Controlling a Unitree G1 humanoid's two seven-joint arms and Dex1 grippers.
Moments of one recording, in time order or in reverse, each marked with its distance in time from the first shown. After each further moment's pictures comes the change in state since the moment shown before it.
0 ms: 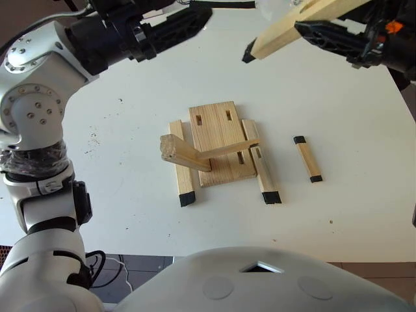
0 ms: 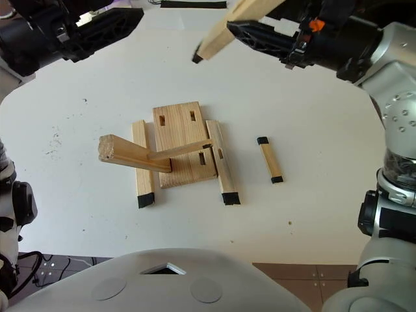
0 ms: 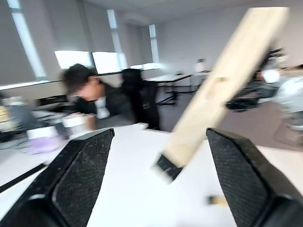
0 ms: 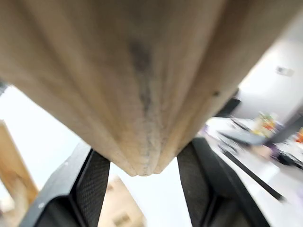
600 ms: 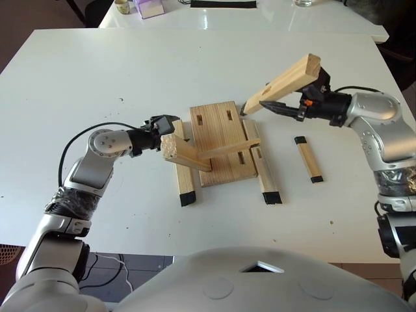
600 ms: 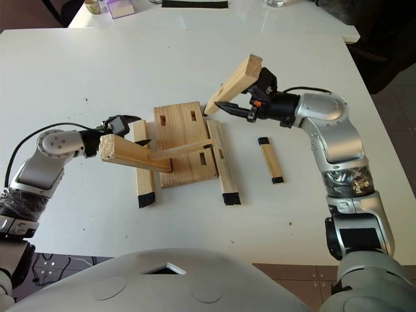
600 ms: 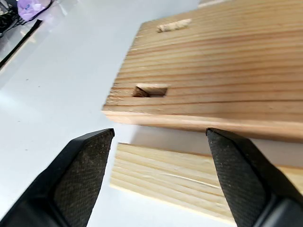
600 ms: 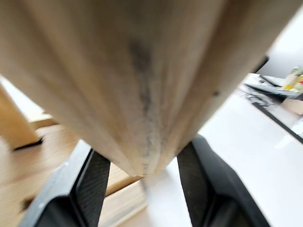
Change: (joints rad) left arm 0.437 0.006 -0.334 0.253 0.687 -0.618 -0.125; right arm 0.200 0.174 0.179 0.200 -0.351 -0.316 0.175
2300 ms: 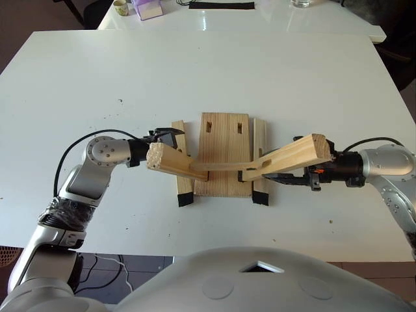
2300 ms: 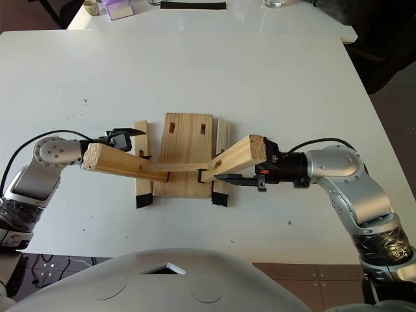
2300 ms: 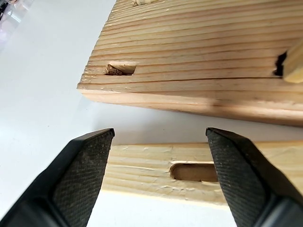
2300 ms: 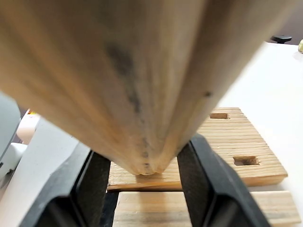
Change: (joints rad) left arm 0.064 0.013 0.020 -0.111 0.081 -0.023 -0.111; right arm 0.395 -0.168 -0.026 -0.405 0.165 0.080 0.123
